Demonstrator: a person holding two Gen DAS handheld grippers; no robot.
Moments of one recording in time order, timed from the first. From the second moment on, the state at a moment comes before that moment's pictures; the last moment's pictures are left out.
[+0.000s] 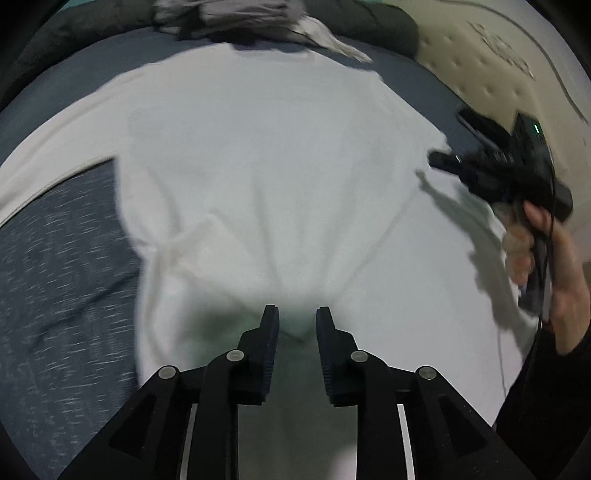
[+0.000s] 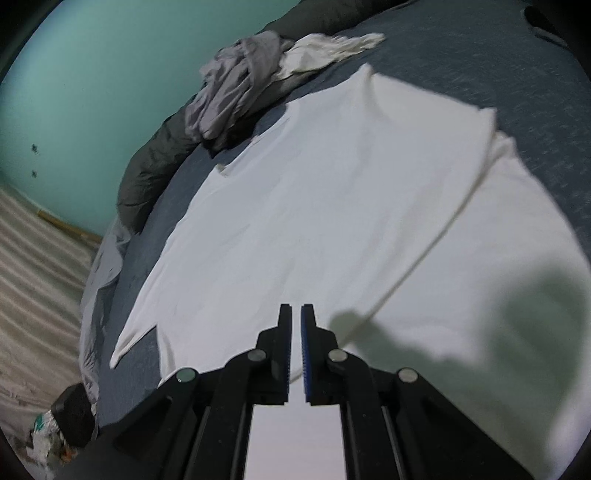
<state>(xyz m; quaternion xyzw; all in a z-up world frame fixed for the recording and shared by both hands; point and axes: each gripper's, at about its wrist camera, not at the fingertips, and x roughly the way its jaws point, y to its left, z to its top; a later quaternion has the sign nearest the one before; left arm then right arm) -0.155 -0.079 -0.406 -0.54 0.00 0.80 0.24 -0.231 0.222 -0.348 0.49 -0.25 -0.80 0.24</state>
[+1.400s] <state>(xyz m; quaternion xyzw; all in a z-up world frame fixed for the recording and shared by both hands) -0.218 -0.513 -0.409 -0.41 -0.34 0.82 -0.18 -0.240 0.191 -0.355 0.49 -0.21 -0.80 0.27</state>
